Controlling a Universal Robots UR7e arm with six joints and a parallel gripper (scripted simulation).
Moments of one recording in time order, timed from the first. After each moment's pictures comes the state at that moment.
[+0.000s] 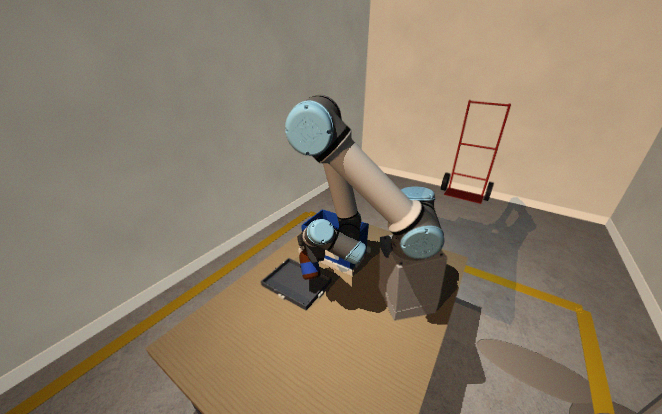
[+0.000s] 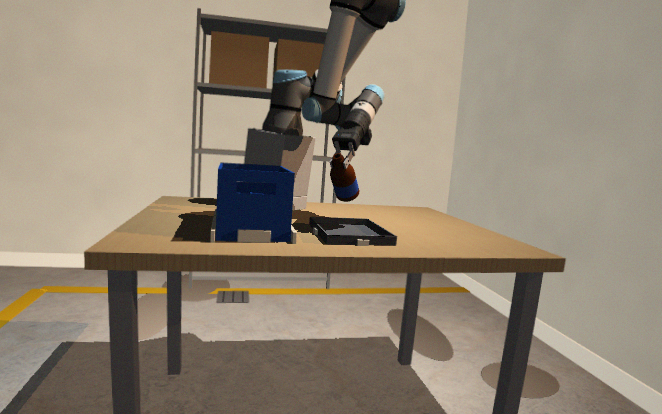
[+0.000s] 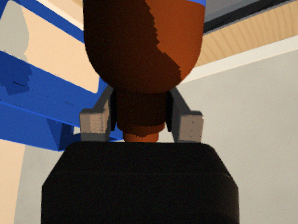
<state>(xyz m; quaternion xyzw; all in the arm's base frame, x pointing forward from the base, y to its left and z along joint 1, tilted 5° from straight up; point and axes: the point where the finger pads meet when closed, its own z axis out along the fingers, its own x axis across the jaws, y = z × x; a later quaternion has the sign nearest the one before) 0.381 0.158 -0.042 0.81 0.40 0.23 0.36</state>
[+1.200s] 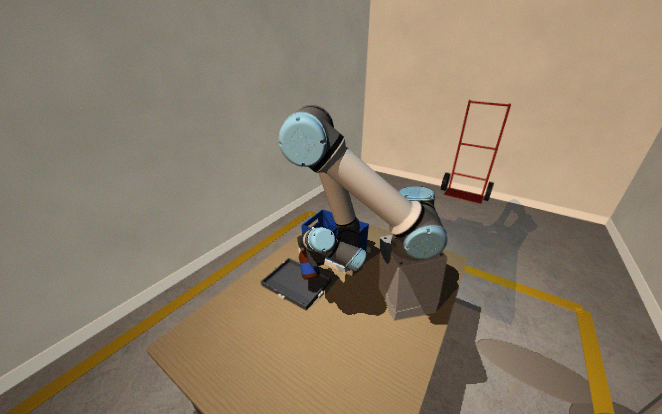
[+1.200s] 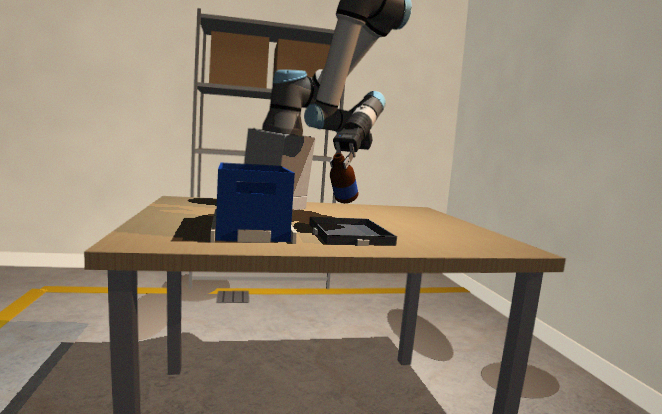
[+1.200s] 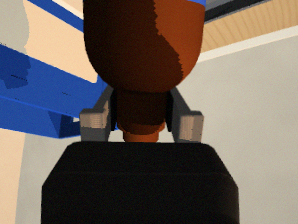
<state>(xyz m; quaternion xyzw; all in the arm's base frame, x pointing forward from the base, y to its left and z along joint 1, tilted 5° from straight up) 0.382 0.159 -0.042 0.80 0.39 0.25 0.39</state>
